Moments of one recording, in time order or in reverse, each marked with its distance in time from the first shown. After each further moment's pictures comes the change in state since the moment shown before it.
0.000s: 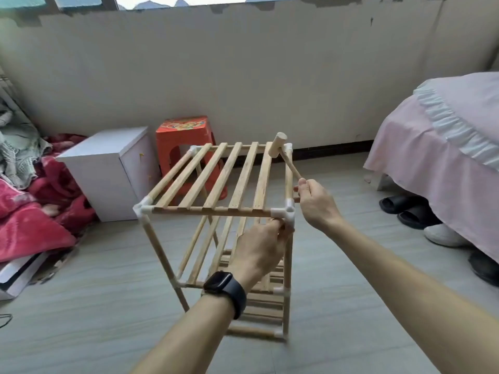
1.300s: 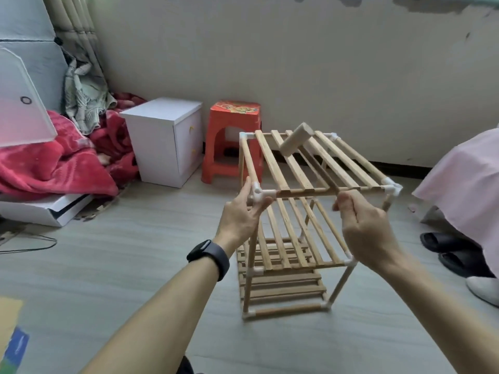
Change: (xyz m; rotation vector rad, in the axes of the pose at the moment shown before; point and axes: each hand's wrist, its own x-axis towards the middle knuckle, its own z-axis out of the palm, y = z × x) left_hand -0.018 -0.103 -0.057 -0.415 0.273 -0.360; right_hand -0.053 -0.031 0.008 -0.091 -0.065 -0.473
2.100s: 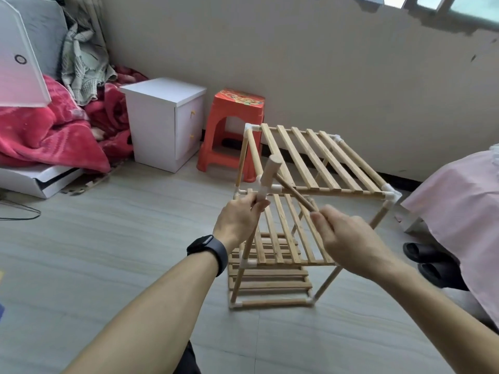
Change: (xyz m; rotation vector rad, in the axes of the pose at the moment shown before) left_hand -0.010 -0.013 0.007 0.144 -0.031 -0.004; right_hand -0.006 -0.035 0.001 -0.326 -0.392 -0.011
